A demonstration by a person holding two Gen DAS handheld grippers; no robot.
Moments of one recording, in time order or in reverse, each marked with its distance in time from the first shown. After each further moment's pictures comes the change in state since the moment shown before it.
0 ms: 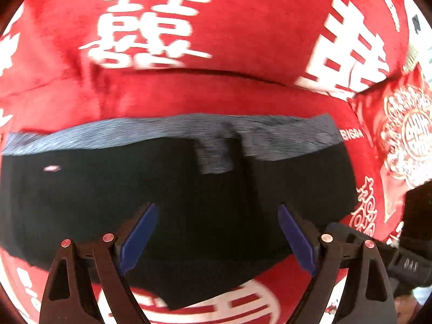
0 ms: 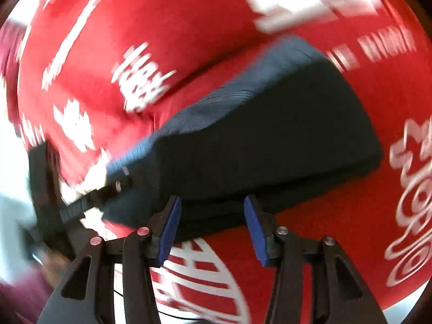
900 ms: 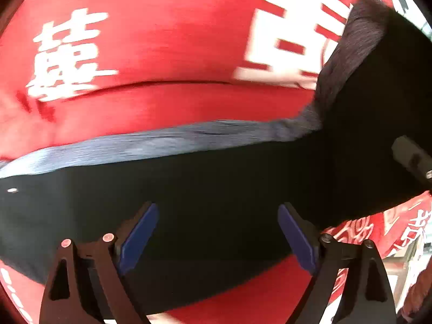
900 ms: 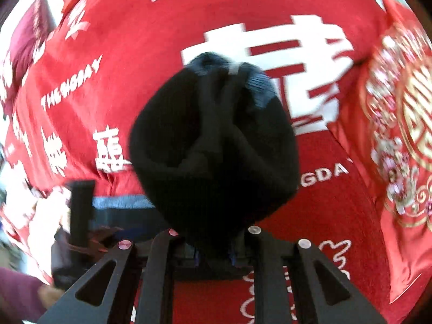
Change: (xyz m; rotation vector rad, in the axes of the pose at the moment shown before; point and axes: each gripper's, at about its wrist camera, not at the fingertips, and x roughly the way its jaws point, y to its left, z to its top) left arm 0.022 -0.085 -0.002 0.045 -0.071 0.056; right arm -0.115 0.035 0.060 -0.490 -0.322 -0.335
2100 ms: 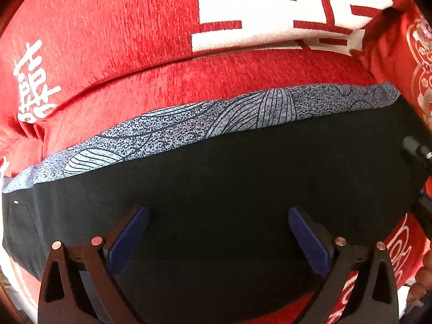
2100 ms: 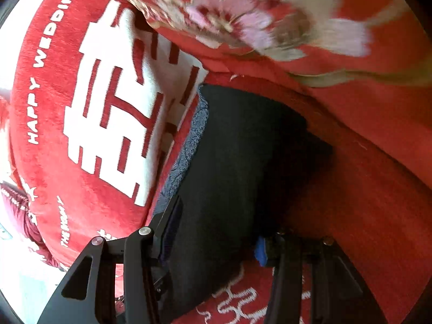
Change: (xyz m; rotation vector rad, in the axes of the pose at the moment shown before) left arm 0.102 -0.121 0.024 0.059 0.093 0.235; right arm 0.065 -0.246 -0.077 0.876 -0.006 0.262
